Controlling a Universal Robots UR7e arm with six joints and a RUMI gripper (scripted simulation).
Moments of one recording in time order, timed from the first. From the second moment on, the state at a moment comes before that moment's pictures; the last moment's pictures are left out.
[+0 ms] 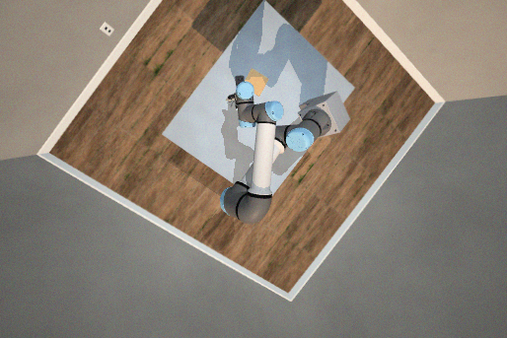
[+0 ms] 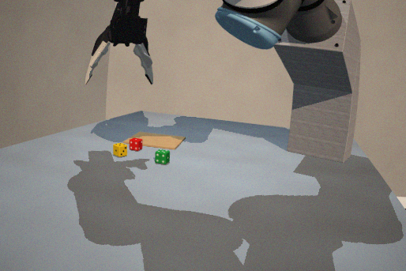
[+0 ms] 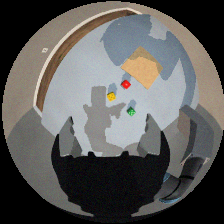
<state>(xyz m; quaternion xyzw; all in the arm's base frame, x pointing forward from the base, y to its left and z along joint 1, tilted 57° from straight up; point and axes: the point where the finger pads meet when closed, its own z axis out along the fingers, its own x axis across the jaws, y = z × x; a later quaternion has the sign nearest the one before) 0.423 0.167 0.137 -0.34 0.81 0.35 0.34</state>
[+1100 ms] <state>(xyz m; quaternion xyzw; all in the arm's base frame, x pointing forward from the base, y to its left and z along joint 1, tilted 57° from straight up) 0.419 0.174 0.133 -0.49 0.73 0.27 0.40</state>
